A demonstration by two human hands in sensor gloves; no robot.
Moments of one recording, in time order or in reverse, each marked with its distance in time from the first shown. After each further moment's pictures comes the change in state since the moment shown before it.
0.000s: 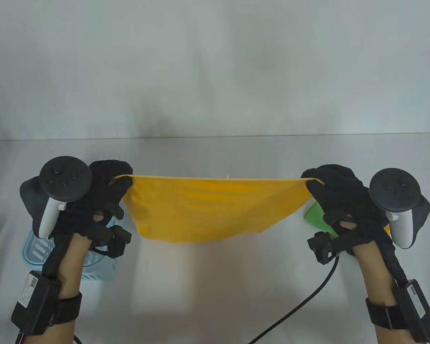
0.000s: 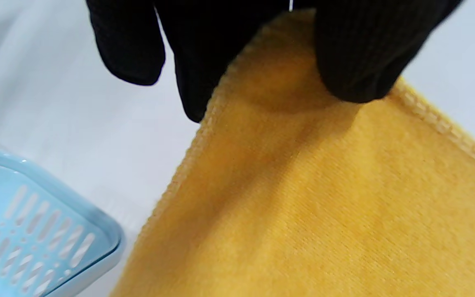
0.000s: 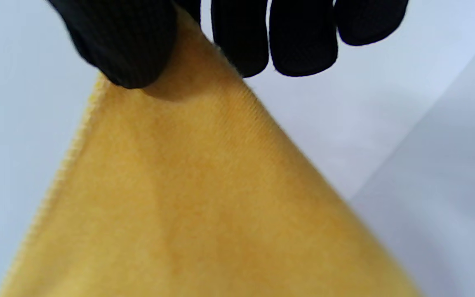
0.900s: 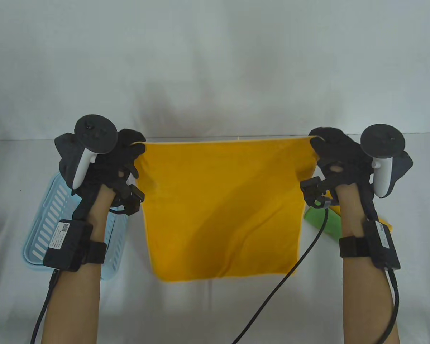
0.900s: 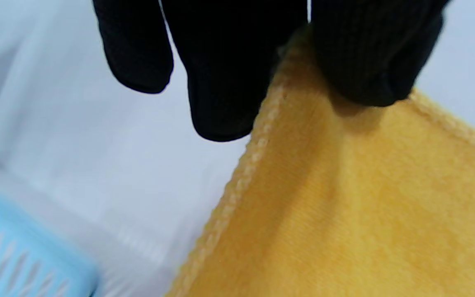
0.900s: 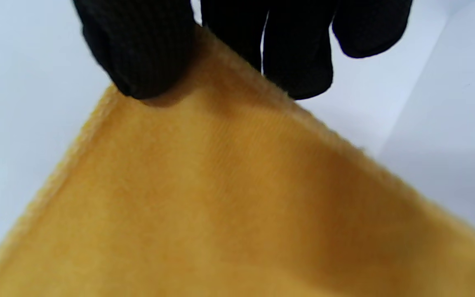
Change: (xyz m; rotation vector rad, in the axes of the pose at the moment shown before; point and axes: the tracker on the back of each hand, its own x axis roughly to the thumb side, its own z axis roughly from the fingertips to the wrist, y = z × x) left_hand 0.026 -0.013 -0.081 0.063 0.086 -0.135; right_hand -0.012 0.002 -0.101 -0.206 0.227 -0.033
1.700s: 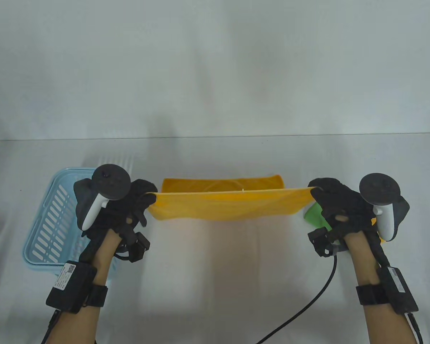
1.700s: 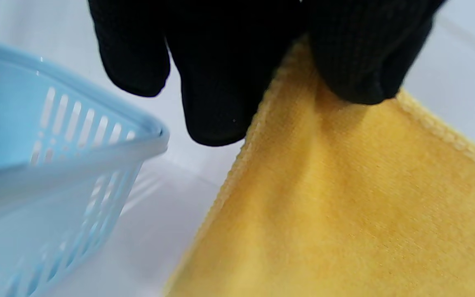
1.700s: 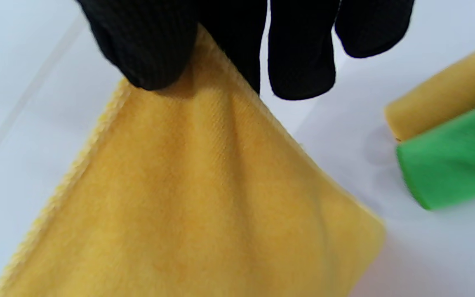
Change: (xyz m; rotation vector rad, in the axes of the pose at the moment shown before) left_hand -0.059 -0.100 0.061 -0.333 -0.014 -0.029; right_hand -0.122 0.014 0.046 0.266 0.038 0.162
